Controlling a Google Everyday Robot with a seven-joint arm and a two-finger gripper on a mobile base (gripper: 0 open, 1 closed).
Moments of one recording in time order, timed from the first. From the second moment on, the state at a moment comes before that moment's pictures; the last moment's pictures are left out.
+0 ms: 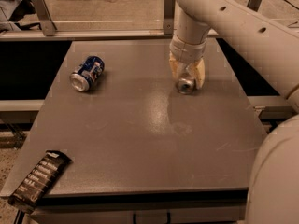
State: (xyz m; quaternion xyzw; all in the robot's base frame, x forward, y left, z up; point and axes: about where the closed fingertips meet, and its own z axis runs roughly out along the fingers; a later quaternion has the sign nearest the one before) arm 0.653 -0.101 0.829 -0.97 0.23 -0.06 0.07
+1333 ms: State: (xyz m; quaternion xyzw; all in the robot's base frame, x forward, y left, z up) arm 0.628 -0.066 0.878 -0.98 0.16 -0.08 0.13
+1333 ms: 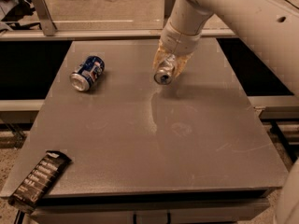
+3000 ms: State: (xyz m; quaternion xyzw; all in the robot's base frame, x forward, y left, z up) arm 0.487 0.094 0.919 -0.92 -0.28 -0.01 0.29
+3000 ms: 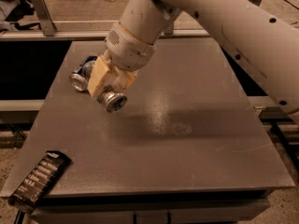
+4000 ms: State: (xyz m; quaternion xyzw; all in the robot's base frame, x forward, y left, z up) arm 0.448 0.126 0.896 -0.89 -0.38 0.03 0.25
